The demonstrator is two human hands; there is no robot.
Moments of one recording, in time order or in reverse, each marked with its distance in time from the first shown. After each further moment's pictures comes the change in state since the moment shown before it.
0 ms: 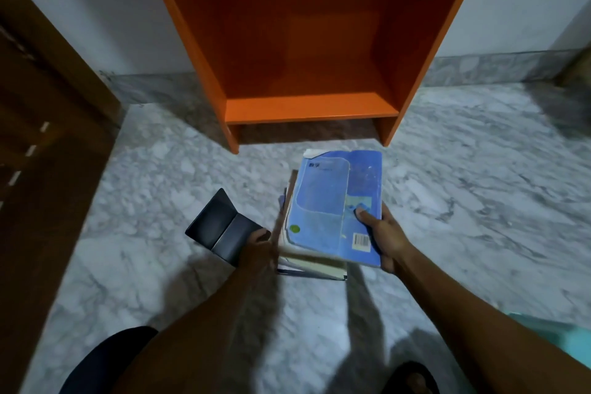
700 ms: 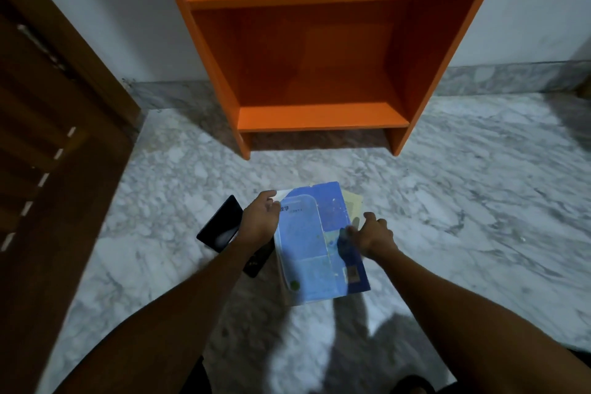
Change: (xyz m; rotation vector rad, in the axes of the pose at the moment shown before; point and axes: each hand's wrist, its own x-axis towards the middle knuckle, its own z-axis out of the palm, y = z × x) left_hand -0.044 0.115 -0.011 0.354 0.108 0.277; right_hand 0.028 -0.006 0.024 -1.242 0.149 0.088
